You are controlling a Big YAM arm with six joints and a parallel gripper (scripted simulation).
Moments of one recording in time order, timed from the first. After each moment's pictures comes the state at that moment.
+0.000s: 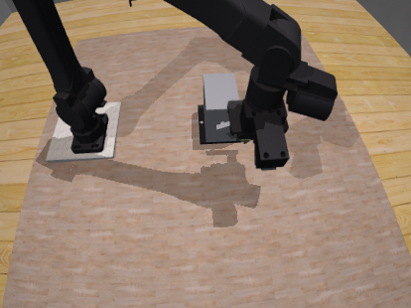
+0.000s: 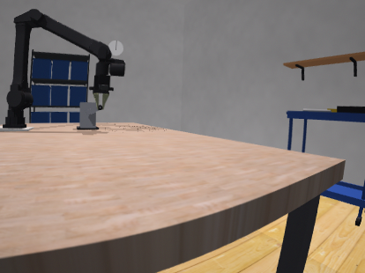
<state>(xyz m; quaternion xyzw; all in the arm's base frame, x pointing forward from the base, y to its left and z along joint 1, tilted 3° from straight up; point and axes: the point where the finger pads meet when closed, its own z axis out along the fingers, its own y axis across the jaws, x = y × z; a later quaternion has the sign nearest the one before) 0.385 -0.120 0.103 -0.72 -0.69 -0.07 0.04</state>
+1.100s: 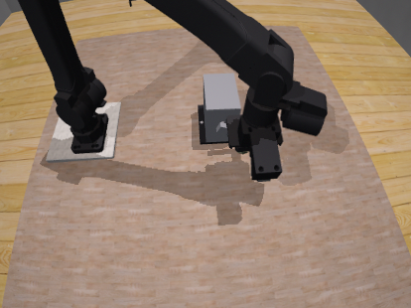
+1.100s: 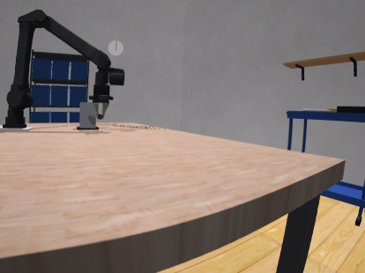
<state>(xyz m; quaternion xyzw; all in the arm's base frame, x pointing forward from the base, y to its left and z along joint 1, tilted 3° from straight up) 0.387 -0.118 0.062 -0.72 -0.69 -0.07 0.04</state>
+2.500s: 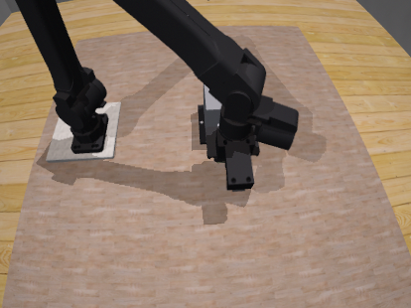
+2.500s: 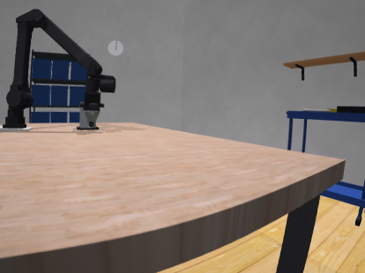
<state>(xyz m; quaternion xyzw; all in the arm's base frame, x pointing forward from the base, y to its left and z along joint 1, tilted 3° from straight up) 0.349 -0.116 0.027 -0.72 -0.69 -0.07 0.04</state>
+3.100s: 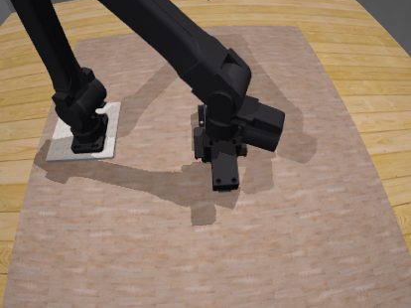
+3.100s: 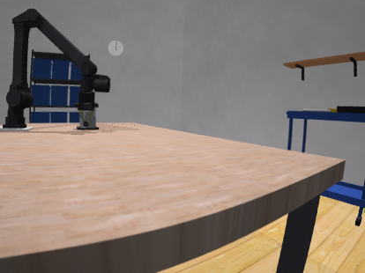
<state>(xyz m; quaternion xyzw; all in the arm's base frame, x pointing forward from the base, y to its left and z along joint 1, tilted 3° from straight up) 0.324 -0.115 0.027 -0.72 -0.69 -0.07 0.04</state>
